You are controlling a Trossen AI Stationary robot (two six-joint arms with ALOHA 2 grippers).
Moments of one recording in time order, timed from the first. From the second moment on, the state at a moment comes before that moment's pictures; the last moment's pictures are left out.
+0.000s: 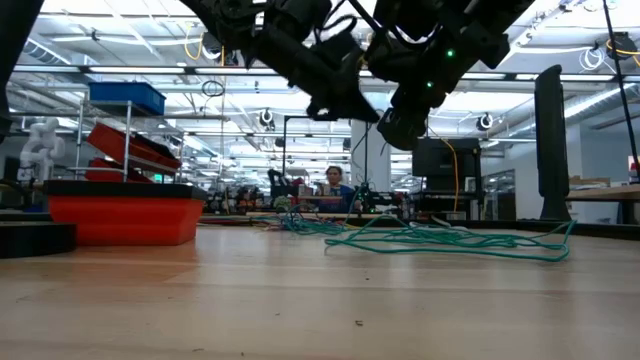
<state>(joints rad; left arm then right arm) 0.24 1.80 1.27 0.09 -0.03 0.01 0.01 1.62 0.96 -0.12 1.34 -0.18</state>
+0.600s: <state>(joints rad) 0.15 1.80 1.29 0.23 -0.05 0.01 0.05 1.50 0.96 -0.08 1.33 -0.11</state>
